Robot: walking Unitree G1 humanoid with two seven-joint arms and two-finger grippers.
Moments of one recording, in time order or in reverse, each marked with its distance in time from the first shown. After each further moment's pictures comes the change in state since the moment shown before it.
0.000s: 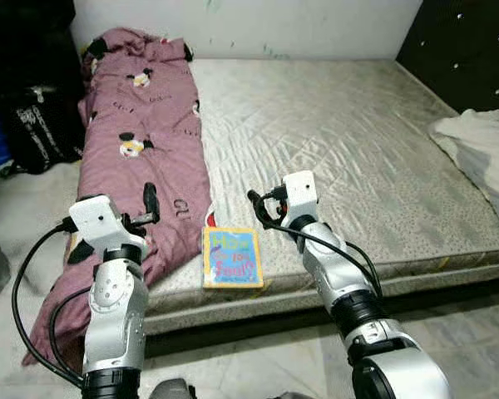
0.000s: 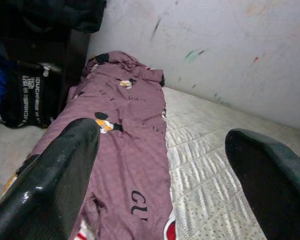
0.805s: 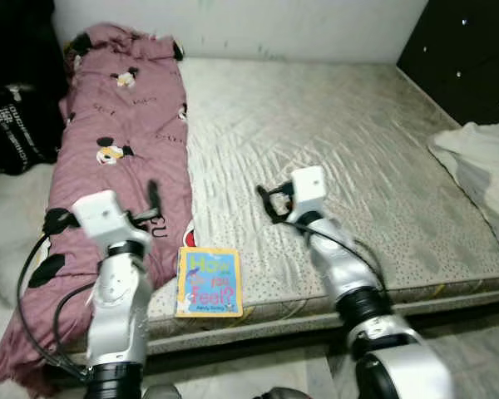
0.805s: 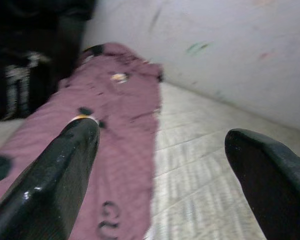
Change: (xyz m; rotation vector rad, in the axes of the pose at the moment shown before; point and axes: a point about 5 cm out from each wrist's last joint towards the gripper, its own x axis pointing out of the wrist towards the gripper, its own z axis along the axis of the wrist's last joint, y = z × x) left arm 0.004 0.002 -0.001 0.008 0.012 0.037; right arm 0.001 -0.002 0.003 0.001 -0.016 -0.006
